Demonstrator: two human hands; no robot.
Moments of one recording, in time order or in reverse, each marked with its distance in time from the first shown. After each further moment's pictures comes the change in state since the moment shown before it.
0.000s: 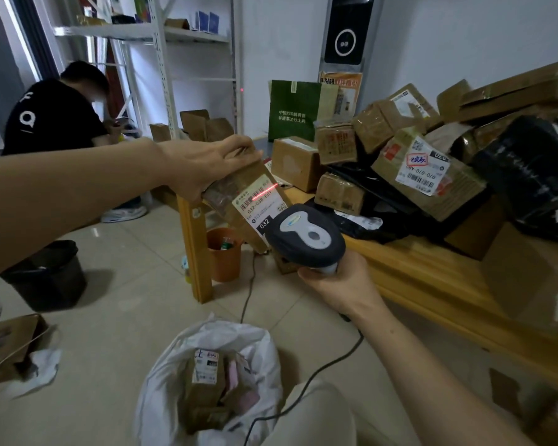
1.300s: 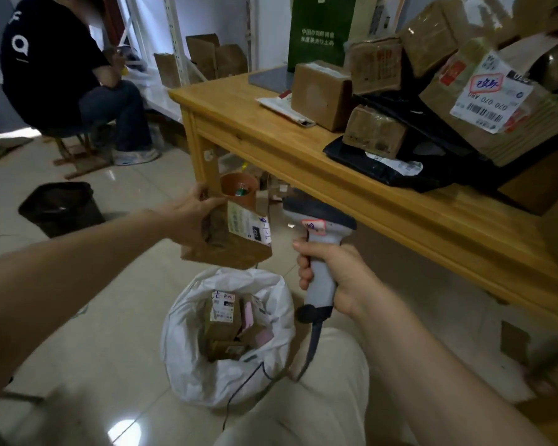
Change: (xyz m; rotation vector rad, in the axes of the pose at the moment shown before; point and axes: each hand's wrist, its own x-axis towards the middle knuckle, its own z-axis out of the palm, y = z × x) left_hand -0.036 0.071 0.190 -0.445 -0.267 -0.357; right_hand 0.006 0.051 0.061 0.758 -0.234 0.702
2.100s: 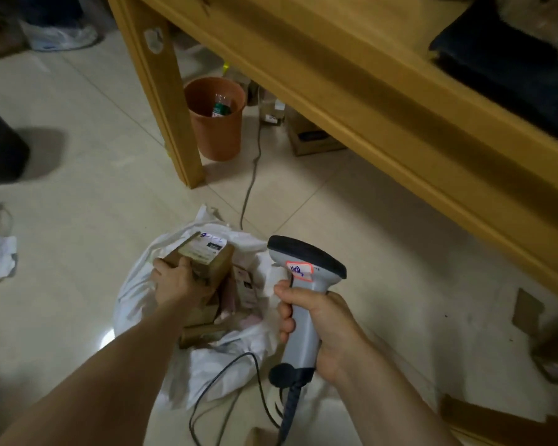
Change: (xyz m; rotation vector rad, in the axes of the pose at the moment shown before) left_hand 0.130 0.027 0.319 -0.611 -0.247 -0.811; right_hand 0.199 0.095 -0.020 0.154 0.143 0.415
